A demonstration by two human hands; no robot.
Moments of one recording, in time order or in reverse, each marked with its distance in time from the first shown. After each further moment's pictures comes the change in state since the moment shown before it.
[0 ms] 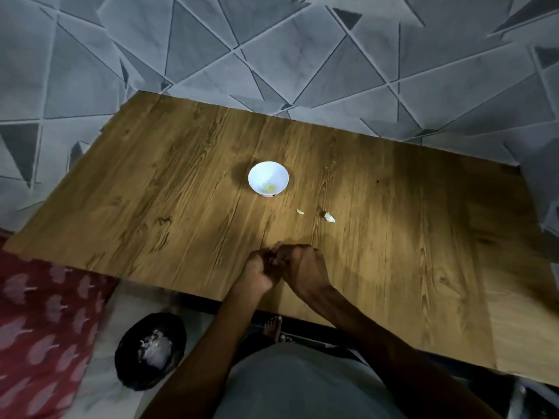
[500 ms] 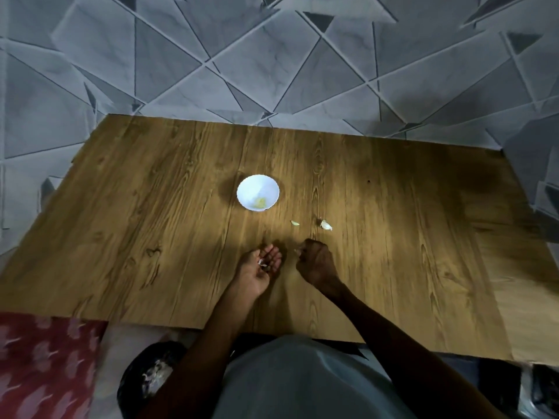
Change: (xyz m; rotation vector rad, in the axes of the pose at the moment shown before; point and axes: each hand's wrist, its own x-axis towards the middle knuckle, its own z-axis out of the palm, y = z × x) left_hand 0.022 0.037 0.022 0.179 -0.054 0.063; right_hand 0.043 0.053 0.029 0.279 0.021 0.446
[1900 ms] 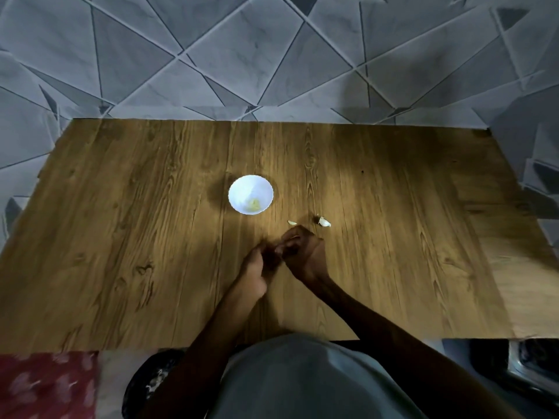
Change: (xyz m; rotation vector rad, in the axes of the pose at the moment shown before) left_hand 0.030 0.008 -0.001 0.191 -0.070 0.033; right_hand 0.009 -0.031 0.017 0.507 0.192 -0.020
